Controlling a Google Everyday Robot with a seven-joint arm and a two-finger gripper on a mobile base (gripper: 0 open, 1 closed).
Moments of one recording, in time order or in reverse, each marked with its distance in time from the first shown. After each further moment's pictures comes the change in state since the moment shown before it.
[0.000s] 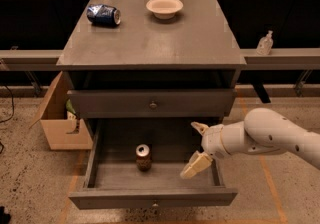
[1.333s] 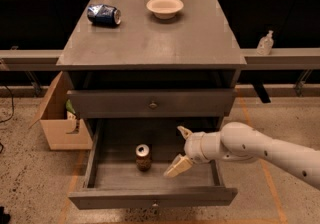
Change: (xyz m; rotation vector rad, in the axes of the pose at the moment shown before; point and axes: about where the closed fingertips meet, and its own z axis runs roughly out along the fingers) arm 0.016 -0.020 0.084 0.060 -0.063 -0.005
